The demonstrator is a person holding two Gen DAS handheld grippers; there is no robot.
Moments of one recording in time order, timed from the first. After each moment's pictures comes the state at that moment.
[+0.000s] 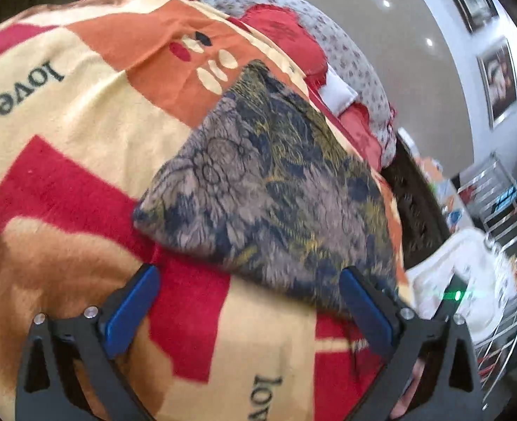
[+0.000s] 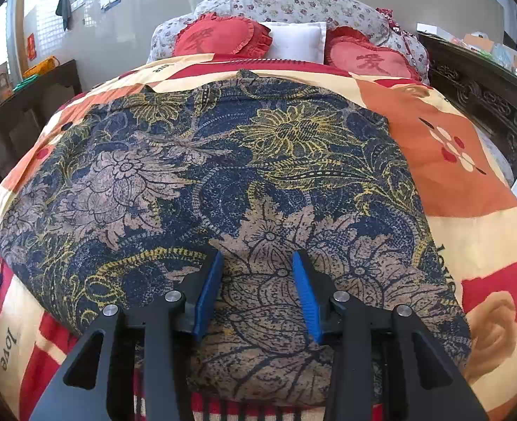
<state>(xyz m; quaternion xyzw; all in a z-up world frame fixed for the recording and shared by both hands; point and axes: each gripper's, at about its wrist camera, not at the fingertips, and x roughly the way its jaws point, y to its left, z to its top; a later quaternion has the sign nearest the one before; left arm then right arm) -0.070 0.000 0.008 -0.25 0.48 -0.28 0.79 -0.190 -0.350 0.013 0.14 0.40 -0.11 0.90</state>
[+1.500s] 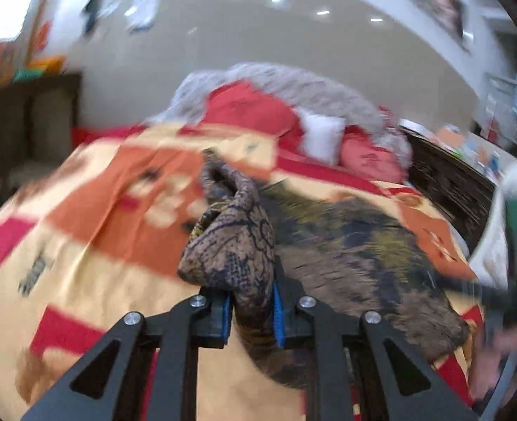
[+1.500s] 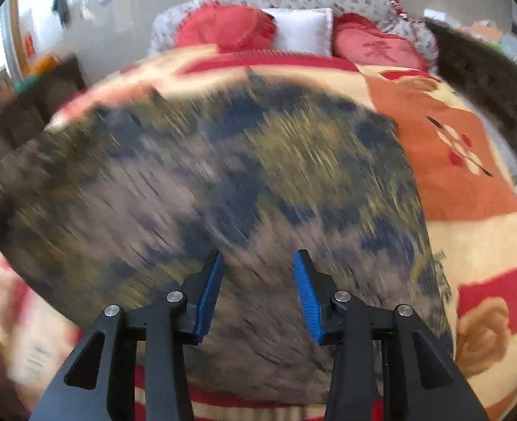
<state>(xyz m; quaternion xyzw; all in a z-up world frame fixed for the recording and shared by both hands) -0.106 -0.094 0.096 -0.03 0.28 -0.25 0.93 -0.165 -0.365 0.064 0.20 0.41 -0.05 0.89</state>
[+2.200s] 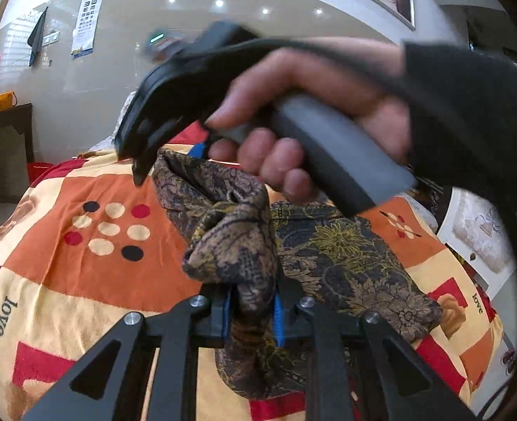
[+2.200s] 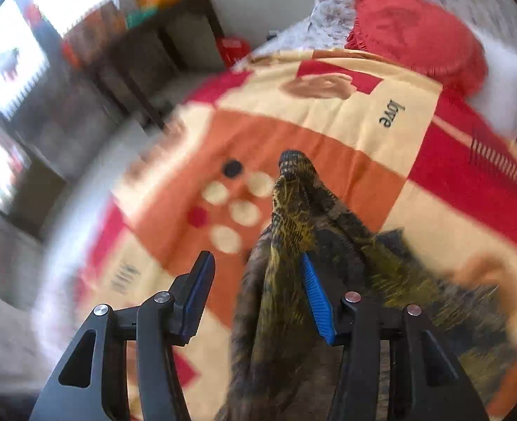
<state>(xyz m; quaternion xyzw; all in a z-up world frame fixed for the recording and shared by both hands) -0.123 -0.131 0.108 0.01 0.26 -0.33 0.91 0.070 -0.229 0.146 0.03 0.53 0.19 0.83</state>
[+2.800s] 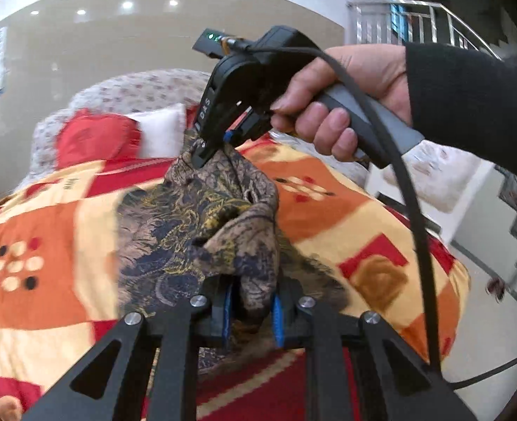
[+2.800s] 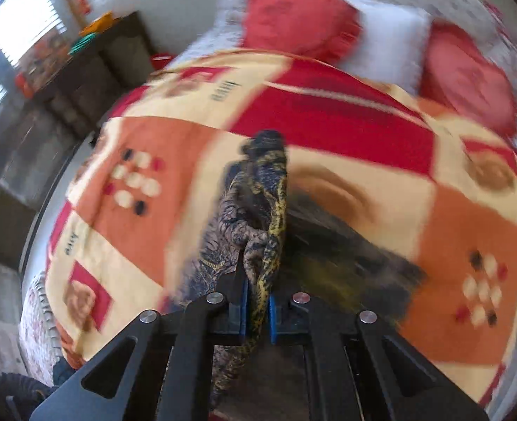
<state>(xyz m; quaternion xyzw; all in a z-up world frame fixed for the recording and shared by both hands) -0.216 -0.264 0.115 0.11 0.25 -0.46 0.84 -0.054 -0.478 0.129 0.15 0.54 0.08 0.82</state>
